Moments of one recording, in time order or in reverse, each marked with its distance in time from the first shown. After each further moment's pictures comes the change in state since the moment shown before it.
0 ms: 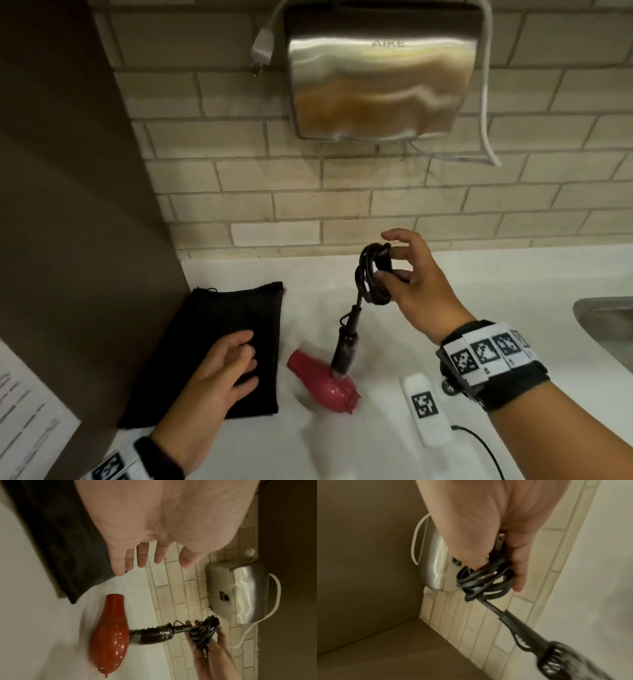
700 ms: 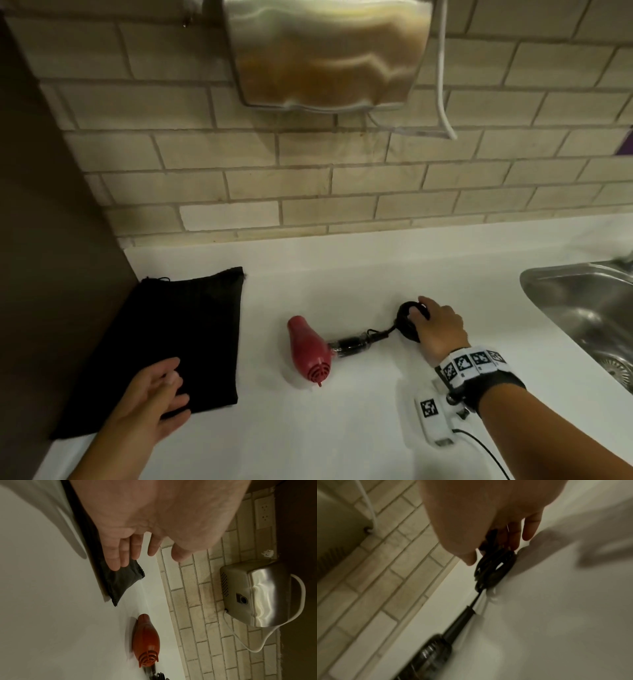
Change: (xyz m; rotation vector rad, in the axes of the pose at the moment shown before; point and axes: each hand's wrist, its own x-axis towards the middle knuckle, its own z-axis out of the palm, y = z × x) left_hand 0.008 -0.034 -0.024 0.030 0.151 -0.196; right_hand -0.042 0.167 -0.092 -0.751 0.188 0.654
